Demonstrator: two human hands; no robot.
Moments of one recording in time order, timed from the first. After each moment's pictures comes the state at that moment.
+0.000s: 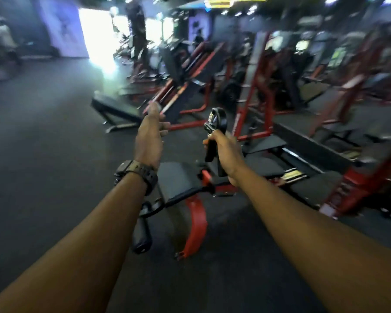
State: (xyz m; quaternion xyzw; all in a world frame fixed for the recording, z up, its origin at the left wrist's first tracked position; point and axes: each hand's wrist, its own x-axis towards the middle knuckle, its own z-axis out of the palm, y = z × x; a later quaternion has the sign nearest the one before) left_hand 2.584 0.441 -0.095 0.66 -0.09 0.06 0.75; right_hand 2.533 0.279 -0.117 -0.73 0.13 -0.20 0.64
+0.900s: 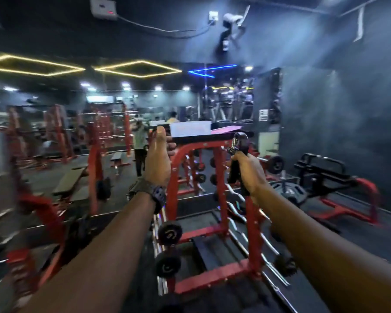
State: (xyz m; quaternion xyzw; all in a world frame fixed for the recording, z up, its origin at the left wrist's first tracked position) left_hand 1.843 -0.023 0.082 0.30 -0.56 -0.40 0.66; right_hand 1.639 0.020 0.049 -0.46 0.50 -0.68 0.27
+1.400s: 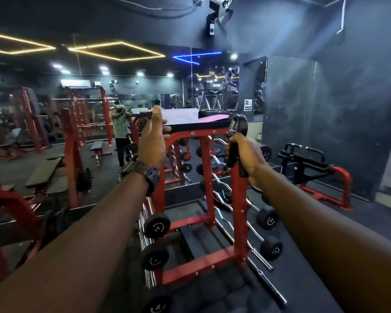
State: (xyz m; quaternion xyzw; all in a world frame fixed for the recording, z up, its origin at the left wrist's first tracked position) left_hand 1.823 -0.056 0.086 0.33 -0.61 -0.35 0.63; right_hand 1.614 -0.001 0.054 -0.48 0.53 -0.65 0.27
